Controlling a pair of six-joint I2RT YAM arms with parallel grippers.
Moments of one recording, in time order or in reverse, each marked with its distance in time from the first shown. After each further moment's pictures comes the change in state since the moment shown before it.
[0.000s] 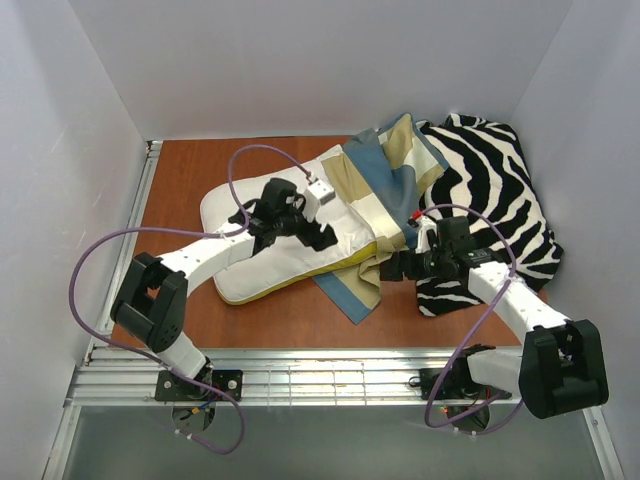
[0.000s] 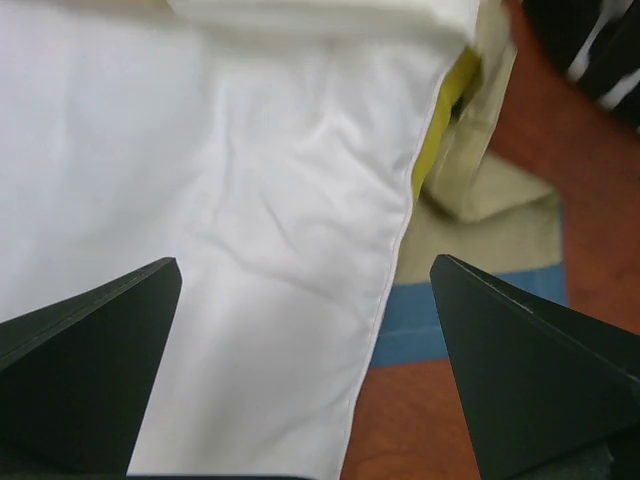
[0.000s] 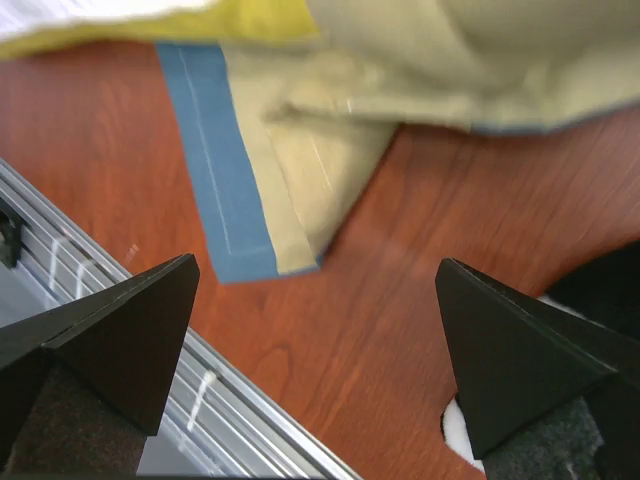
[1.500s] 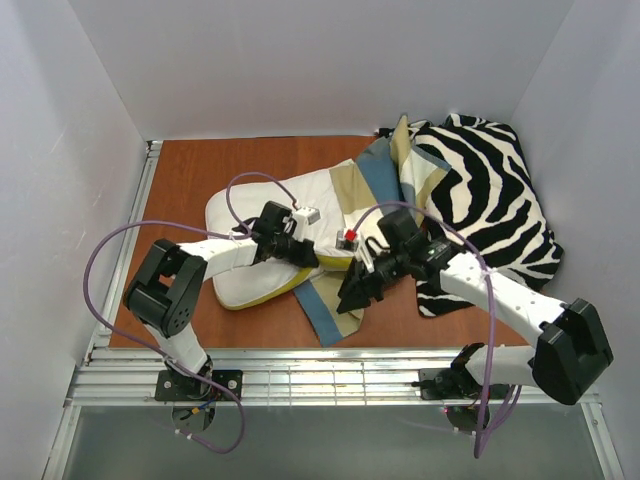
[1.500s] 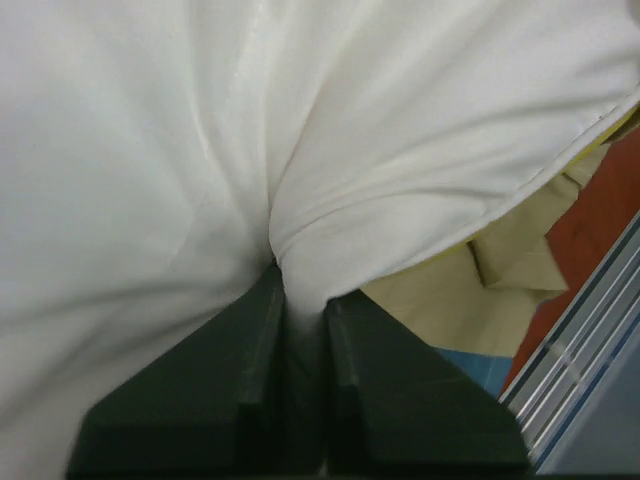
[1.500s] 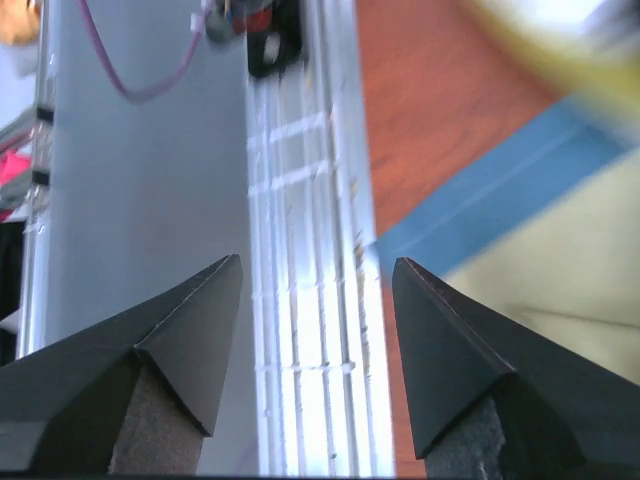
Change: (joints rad) left arm 0.033 0.114 -0.167 -0.004 0.075 -0.229; right arm 0.466 0.075 0.169 -0.035 -0.393 -0.241
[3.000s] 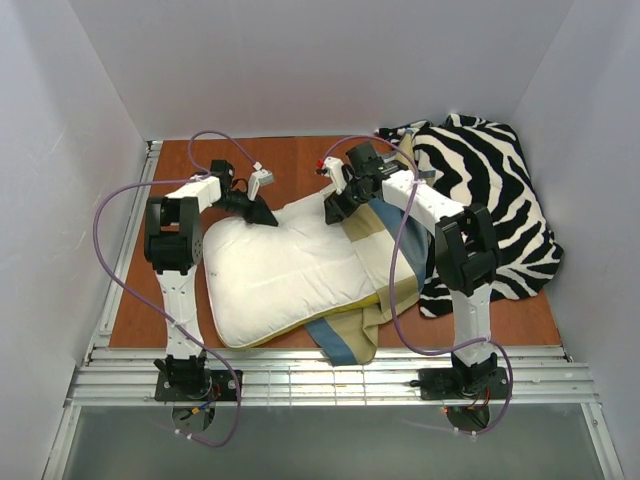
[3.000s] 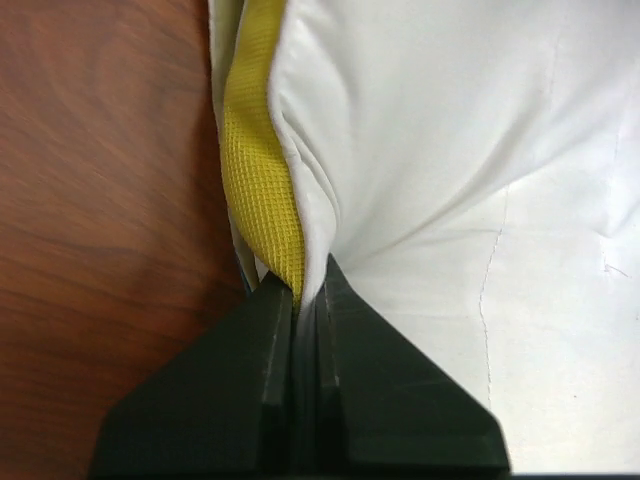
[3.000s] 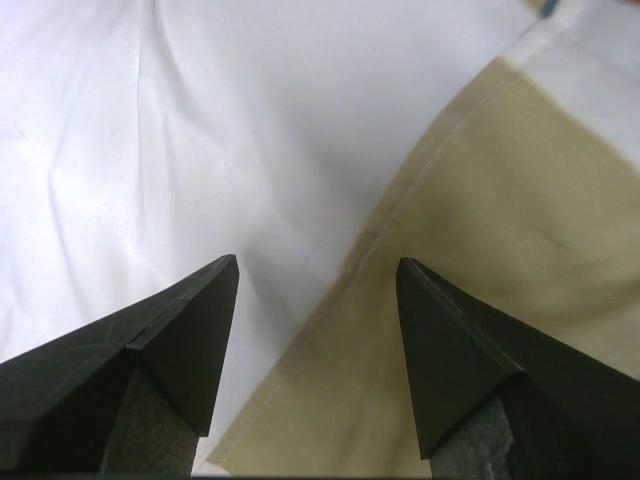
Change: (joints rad) left arm 0.474 0.572 0.711 -0.615 0.474 0.833; right arm -0.189 0.811 0.826 -0.162 0.523 -0.211
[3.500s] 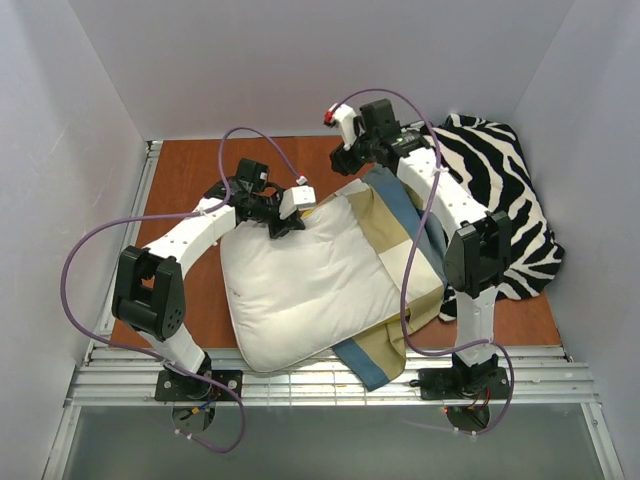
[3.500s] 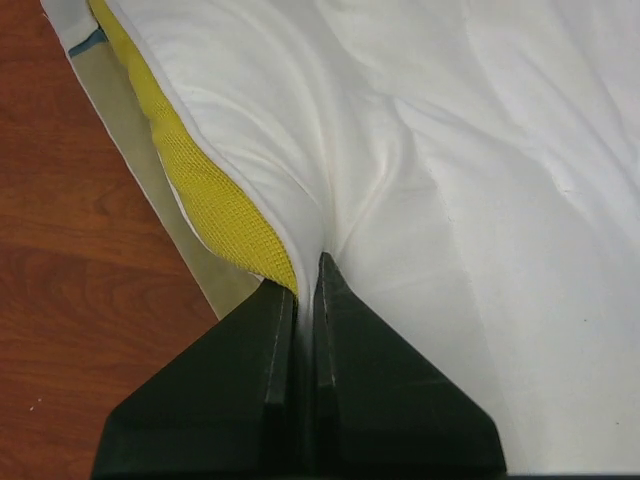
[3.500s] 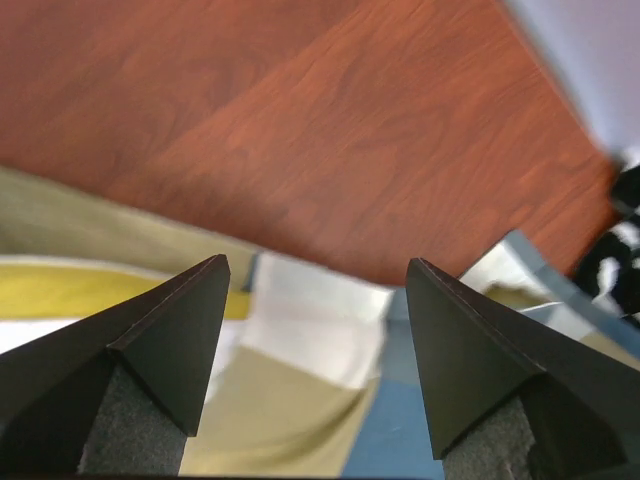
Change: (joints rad) left arm -0.295 -0.626 -0.387 0.179 -0.256 0.190; right arm -0.056 -0.031 0.347 -0.015 0.170 -0.038
